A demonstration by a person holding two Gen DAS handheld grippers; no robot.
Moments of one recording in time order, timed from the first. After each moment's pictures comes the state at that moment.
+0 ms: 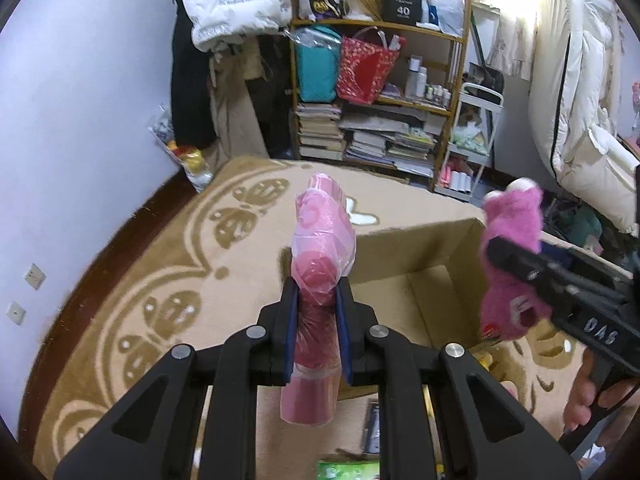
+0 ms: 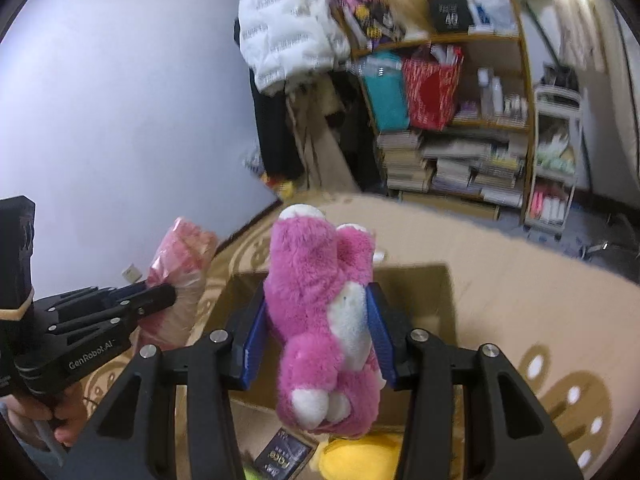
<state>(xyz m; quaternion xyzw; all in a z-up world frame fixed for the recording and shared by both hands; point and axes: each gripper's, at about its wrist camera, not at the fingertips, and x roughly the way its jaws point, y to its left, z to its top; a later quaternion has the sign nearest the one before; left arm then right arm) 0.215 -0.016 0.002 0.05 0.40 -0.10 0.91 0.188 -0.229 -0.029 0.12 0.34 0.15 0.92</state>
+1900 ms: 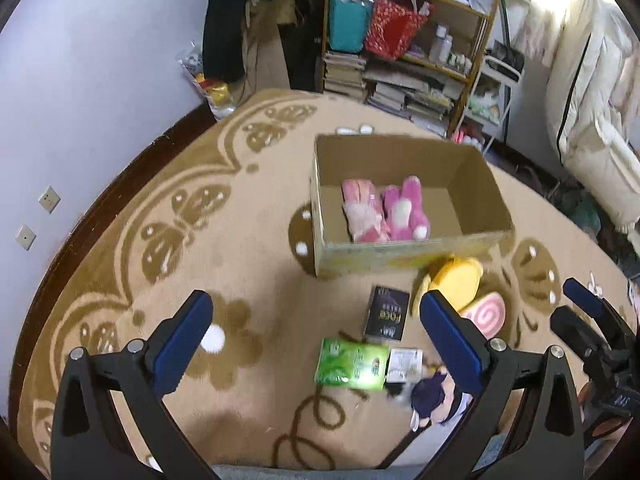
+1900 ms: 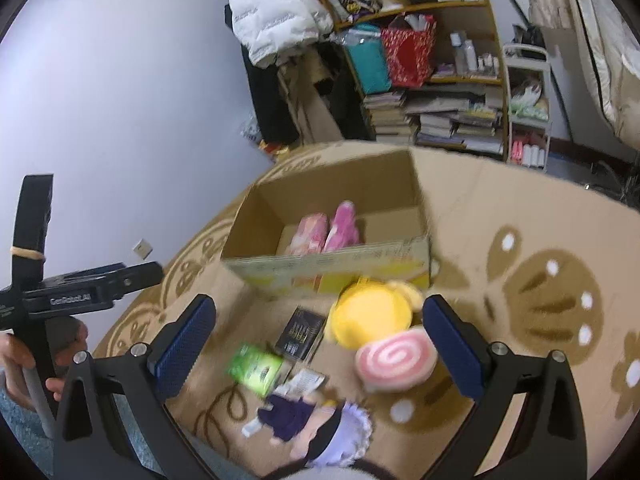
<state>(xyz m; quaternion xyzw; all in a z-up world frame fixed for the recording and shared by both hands) 0.113 0.027 -0.005 0.01 0.48 -0.06 0.87 0.053 -0.238 -0.042 0.14 0.38 0.14 0.90</state>
